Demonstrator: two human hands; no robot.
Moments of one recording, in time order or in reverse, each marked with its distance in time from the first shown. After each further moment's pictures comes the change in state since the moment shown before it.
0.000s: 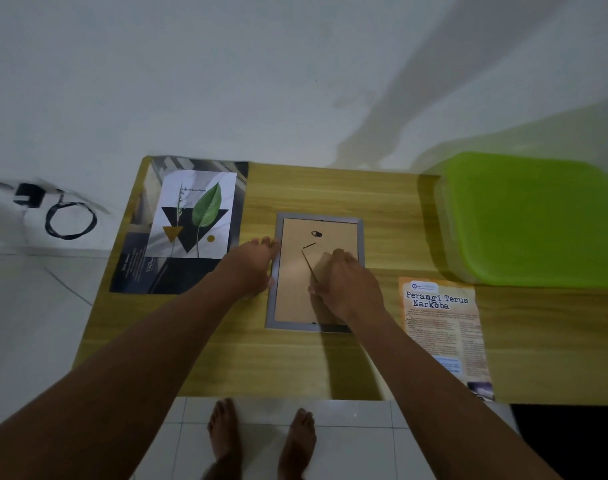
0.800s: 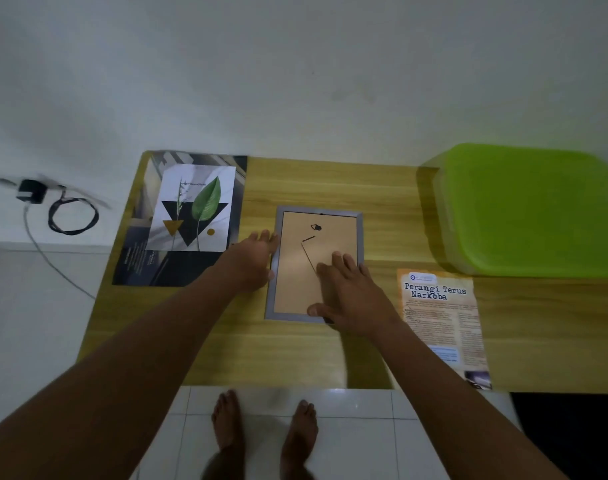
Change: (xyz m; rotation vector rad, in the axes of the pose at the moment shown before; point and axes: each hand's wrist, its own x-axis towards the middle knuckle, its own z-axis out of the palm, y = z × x) left_hand -0.005 0.003 0.000 -0.077 -0.041 -0.025; right_hand -0.022 0.036 0.014 -0.051 -0.170 -0.286
